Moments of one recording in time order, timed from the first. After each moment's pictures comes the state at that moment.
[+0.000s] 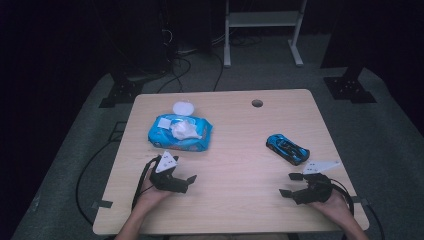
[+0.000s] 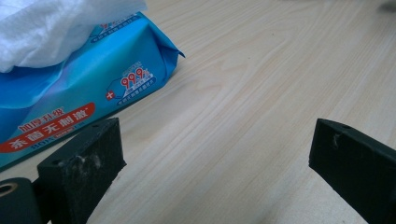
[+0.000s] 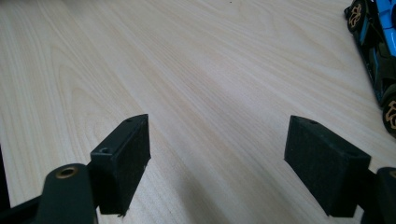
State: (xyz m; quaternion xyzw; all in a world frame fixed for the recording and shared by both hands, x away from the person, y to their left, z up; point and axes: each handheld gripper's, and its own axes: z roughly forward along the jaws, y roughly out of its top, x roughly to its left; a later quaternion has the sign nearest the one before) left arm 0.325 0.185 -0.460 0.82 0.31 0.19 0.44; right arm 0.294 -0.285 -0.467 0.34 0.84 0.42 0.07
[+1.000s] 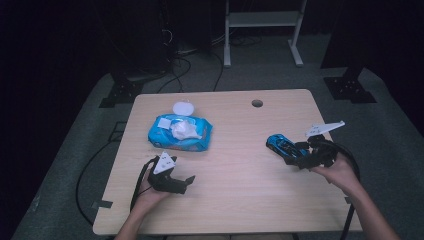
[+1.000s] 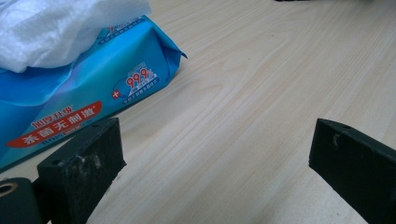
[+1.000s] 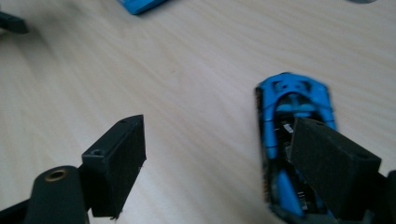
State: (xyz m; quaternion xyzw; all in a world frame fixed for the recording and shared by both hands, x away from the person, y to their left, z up) left arm 0.321 0.189 -0.457 0.82 0.31 0.20 0.44; right arm 0.357 -0.291 -0.389 0.37 0.84 0.39 0.08
